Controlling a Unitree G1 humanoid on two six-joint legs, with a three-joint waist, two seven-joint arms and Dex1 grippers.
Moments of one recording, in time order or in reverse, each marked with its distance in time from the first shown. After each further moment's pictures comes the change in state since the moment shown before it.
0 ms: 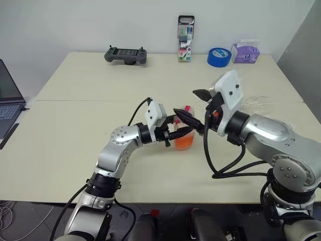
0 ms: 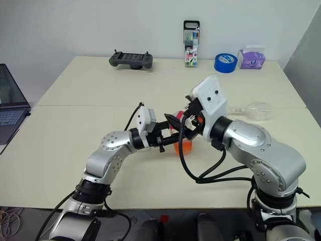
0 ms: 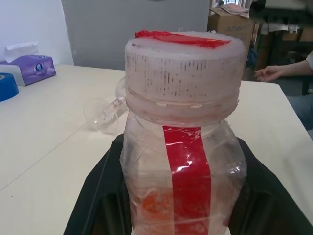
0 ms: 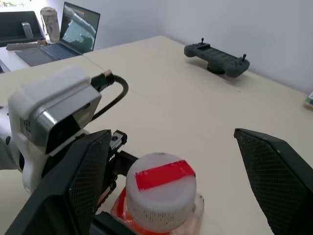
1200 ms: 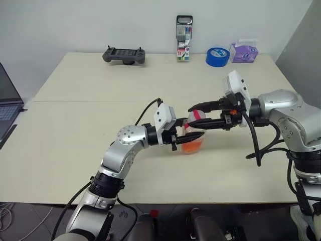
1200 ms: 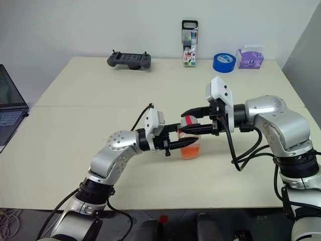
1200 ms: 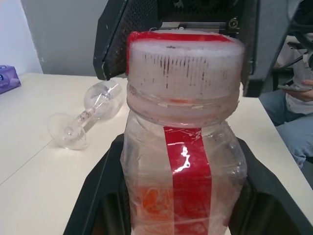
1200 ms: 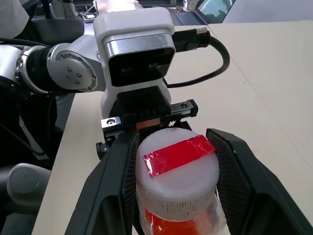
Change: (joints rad) left arm -0.010 -0.004 -0.067 -0.065 -0.012 0.027 -0.009; right arm -0.149 -0.349 0.127 0.563 -0.051 -0.522 0.988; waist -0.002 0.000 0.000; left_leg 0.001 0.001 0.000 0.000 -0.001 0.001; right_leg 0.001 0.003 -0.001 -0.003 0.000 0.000
